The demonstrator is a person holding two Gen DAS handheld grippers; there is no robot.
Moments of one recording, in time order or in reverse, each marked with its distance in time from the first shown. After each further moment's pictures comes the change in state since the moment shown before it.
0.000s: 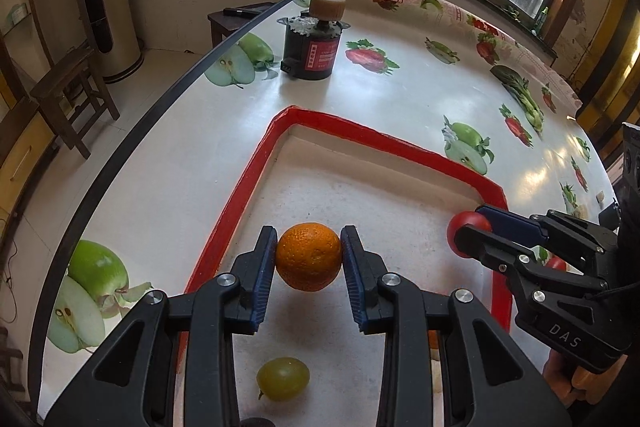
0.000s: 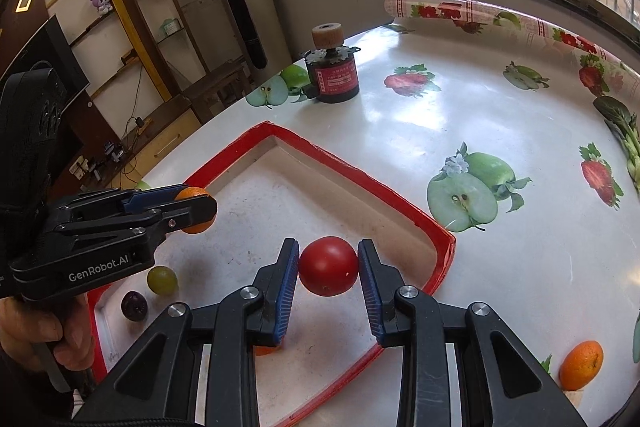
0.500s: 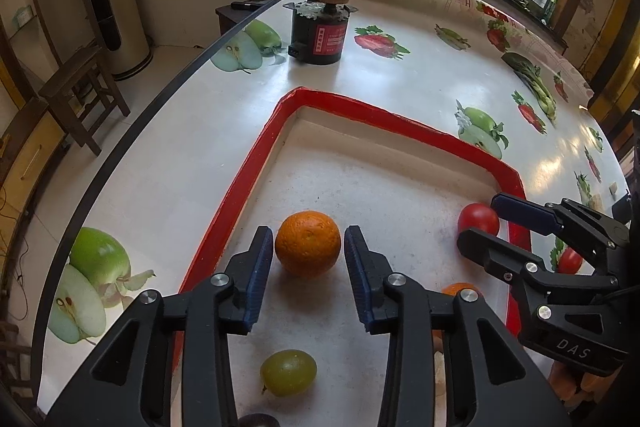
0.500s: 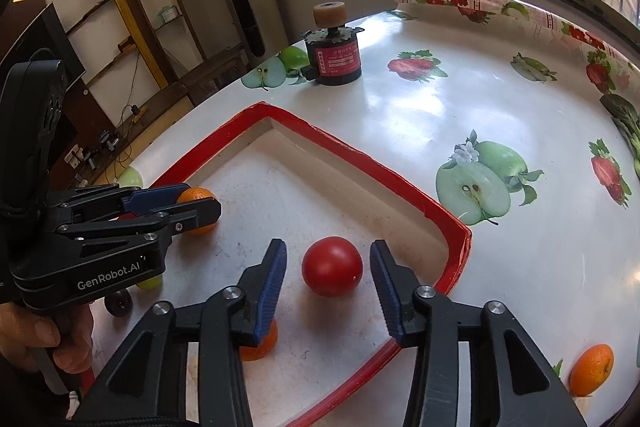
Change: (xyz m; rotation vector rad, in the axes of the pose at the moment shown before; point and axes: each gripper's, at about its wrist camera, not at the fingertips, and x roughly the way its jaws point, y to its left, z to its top) left arm 0.001 -0.005 -0.007 0.016 0.013 0.054; right arm 0.009 0.002 -0.005 -0.006 0.021 -0.011
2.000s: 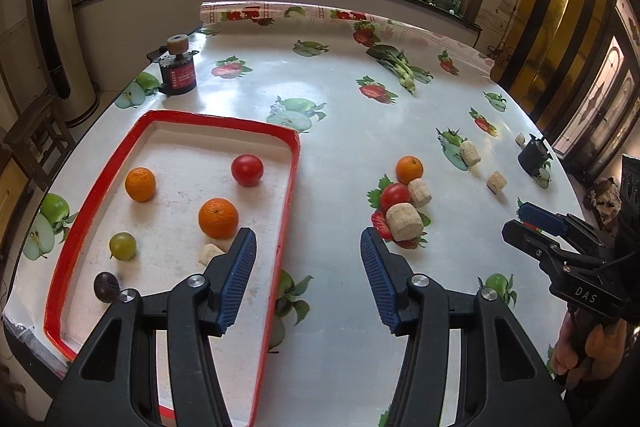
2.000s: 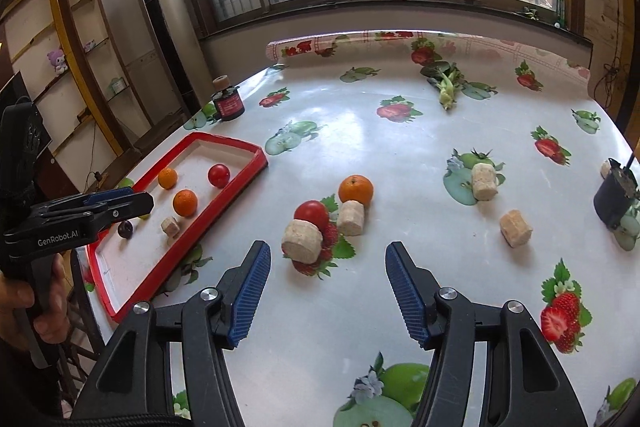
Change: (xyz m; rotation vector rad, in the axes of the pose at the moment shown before) left arm -0.106 -0.137 -0.066 0.154 -0.102 -0.177; right arm -0.213 -0.098 -0.148 0.221 -0.186 -0.198
